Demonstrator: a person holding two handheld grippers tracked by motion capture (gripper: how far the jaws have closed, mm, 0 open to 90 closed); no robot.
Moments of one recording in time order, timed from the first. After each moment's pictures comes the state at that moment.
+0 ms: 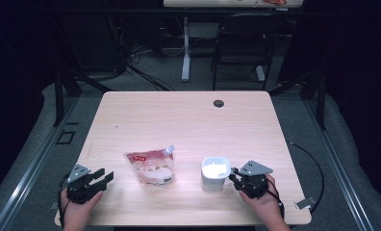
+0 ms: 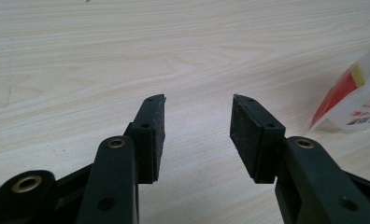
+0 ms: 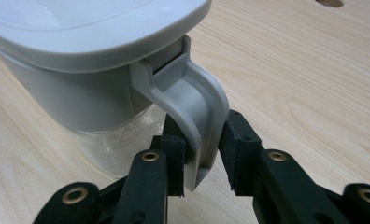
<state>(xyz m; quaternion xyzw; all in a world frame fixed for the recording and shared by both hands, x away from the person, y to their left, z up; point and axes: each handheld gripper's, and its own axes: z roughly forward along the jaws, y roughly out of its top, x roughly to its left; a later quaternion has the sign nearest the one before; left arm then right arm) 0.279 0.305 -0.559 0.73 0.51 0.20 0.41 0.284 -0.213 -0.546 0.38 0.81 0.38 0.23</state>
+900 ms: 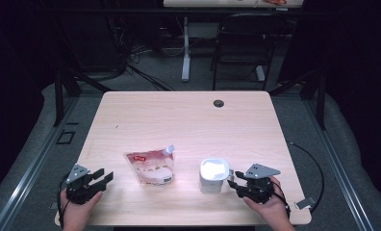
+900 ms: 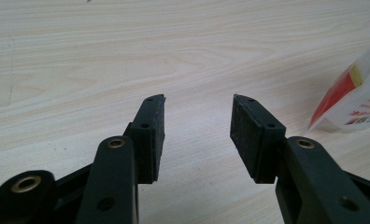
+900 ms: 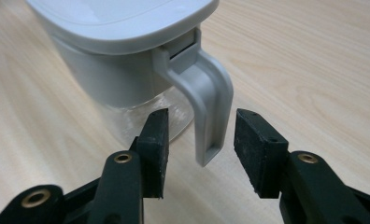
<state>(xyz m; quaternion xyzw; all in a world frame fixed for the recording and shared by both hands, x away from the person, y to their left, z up) 0.277 0.306 -0.558 0.72 0.51 0.20 0.41 0.271 -0.226 -0.537 0.36 0.82 0.40 0.18</state>
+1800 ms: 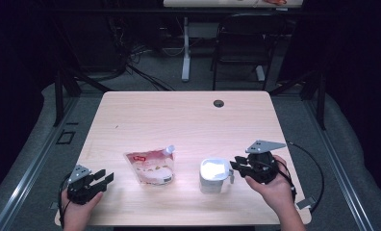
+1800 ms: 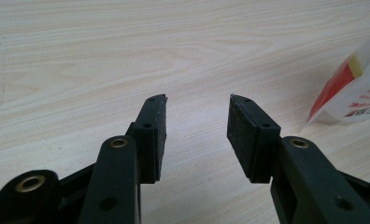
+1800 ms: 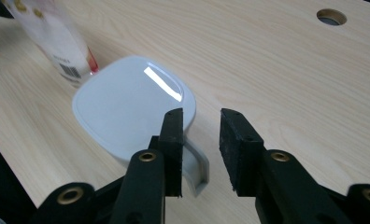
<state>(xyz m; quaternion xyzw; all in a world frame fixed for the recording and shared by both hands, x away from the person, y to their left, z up) 0.278 0.305 -0.561 0.73 0.51 0.20 0.41 0.291 -0.215 -0.451 0.40 0.82 0.38 0.16</state>
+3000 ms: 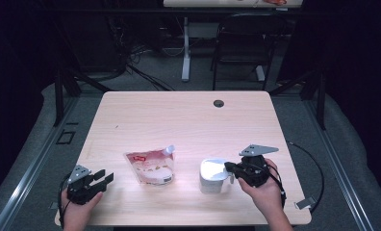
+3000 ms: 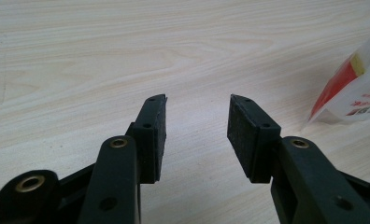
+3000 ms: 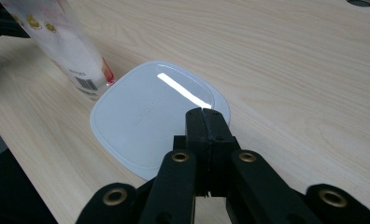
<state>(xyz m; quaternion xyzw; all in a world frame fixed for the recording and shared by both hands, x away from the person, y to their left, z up) 0.278 0.305 -0.561 0.73 0.51 0.20 0.41 0.290 -0.201 -0.472 0.43 0.80 0.40 0.12</state>
